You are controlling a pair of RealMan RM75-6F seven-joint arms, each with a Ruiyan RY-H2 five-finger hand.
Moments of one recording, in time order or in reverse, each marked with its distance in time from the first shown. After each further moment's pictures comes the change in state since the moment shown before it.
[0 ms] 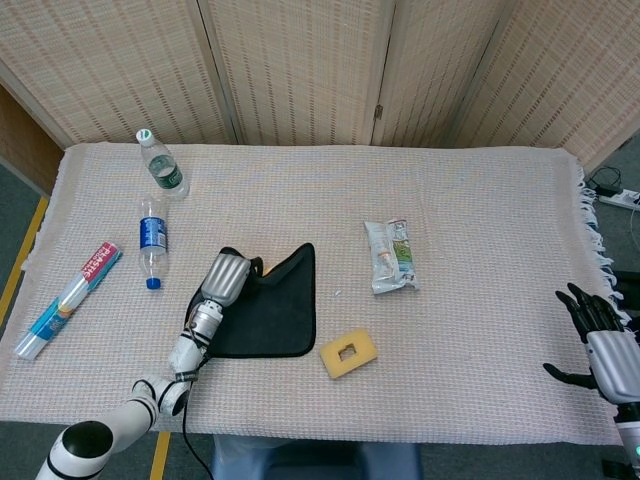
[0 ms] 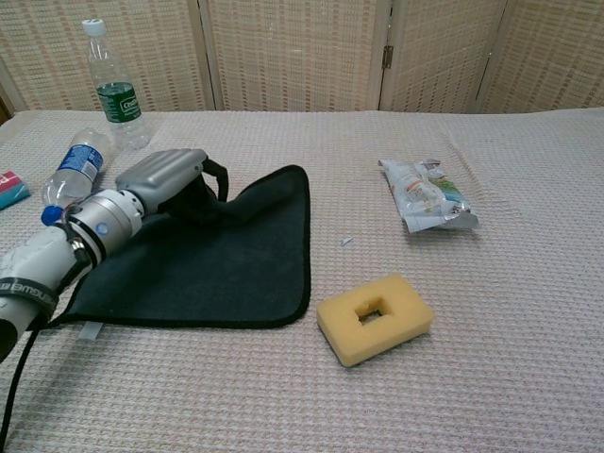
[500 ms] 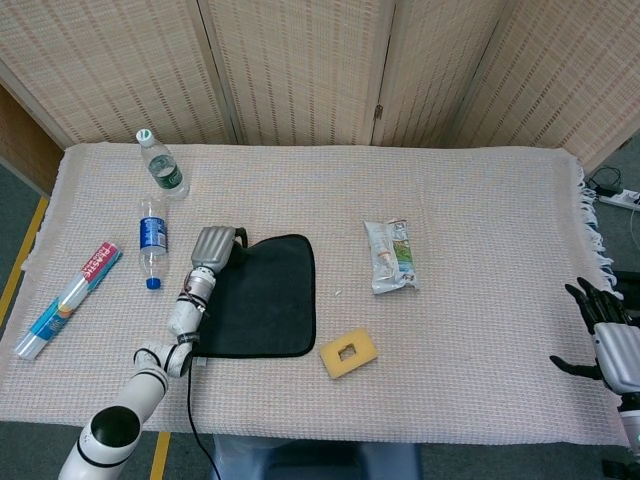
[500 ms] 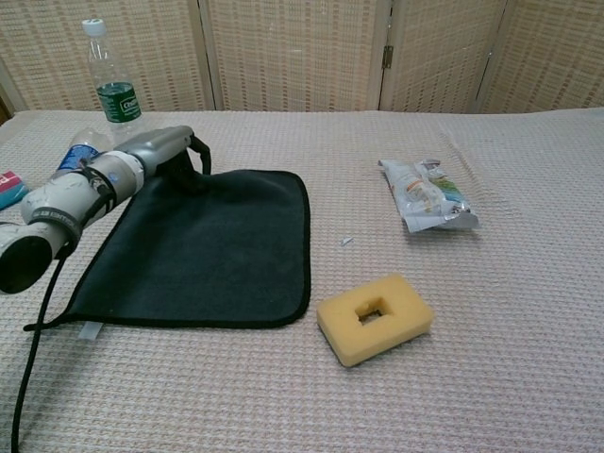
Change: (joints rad) left arm -0.170 -0.063 -0.079 0.337 -0.088 -0.312 -0.199; right arm 0.019 -0.010 0.028 0.026 0.073 -0.062 0.002
